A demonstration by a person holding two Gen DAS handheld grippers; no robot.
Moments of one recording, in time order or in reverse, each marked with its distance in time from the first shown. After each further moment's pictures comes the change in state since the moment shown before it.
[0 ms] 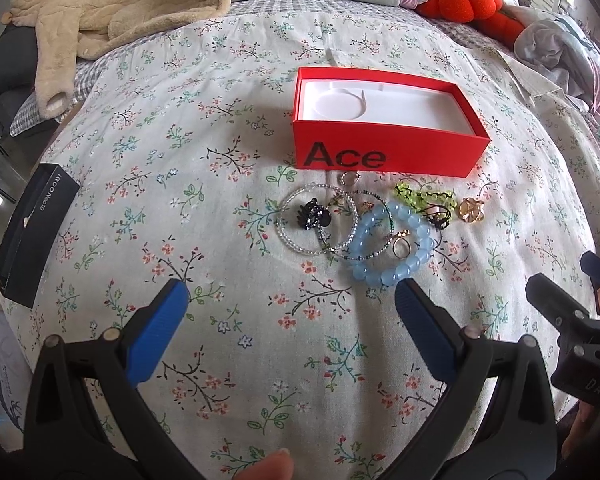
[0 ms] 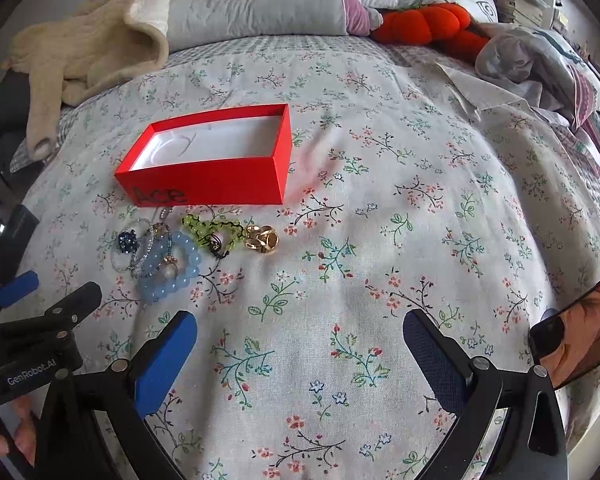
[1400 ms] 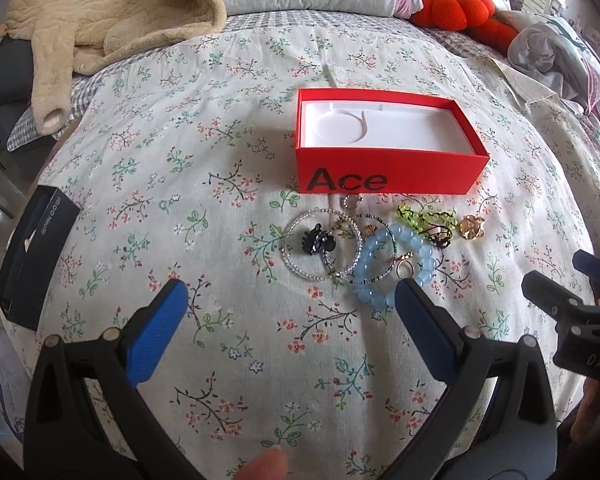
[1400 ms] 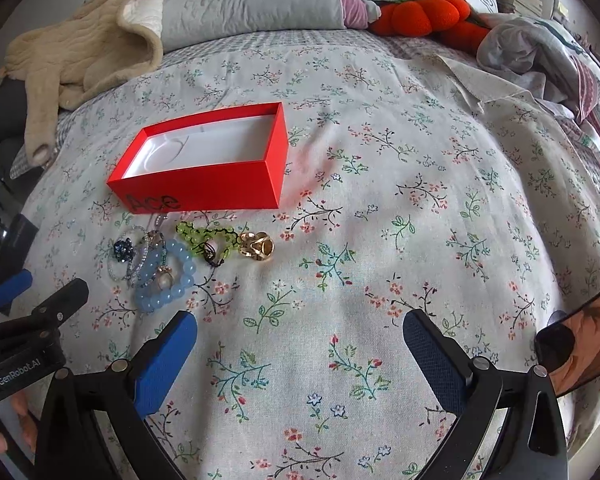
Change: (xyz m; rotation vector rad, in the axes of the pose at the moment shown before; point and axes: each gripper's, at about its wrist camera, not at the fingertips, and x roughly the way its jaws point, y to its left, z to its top) left arm -0.002 0.006 0.016 0.046 -0.047 -0.011; right arm 0.015 -0.008 0.014 0.019 0.023 0.028
